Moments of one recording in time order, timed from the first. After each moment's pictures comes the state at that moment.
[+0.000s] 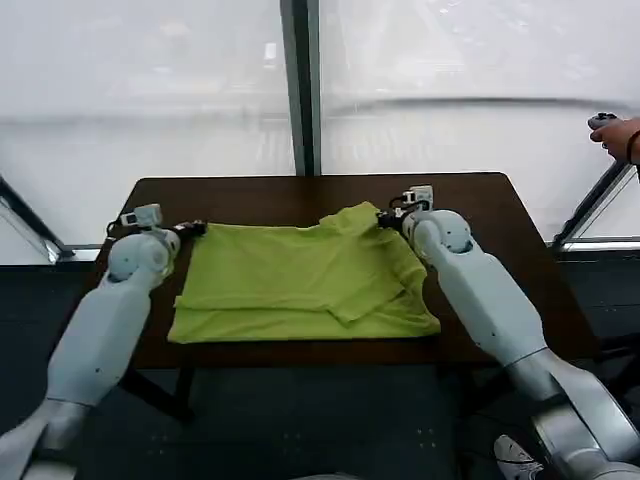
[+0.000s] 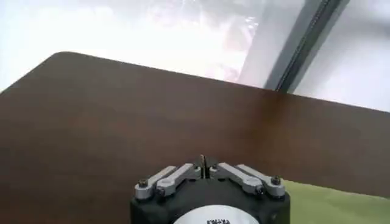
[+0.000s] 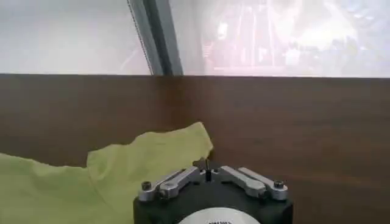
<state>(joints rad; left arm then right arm) 0.69 -1.03 -0.32 -1.36 -0.88 0.63 -0.18 -0.45 1.17 0.00 1.25 0.80 -0.65 0.11</state>
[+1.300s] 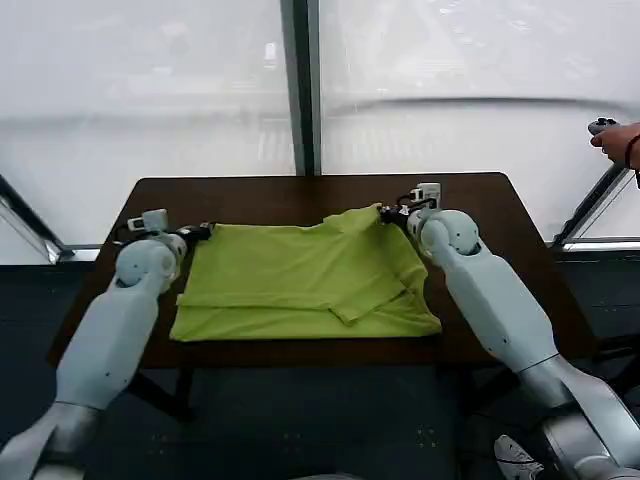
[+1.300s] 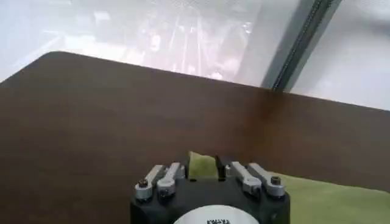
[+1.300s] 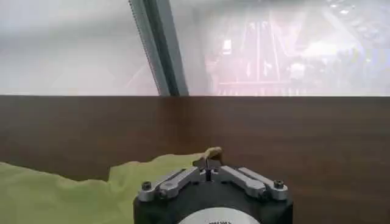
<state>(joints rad) 0.69 -1.07 -0.31 -1.33 -0.81 0.61 -0.16 -0.47 1.15 0.00 1.31 0.82 -0.65 0.11</state>
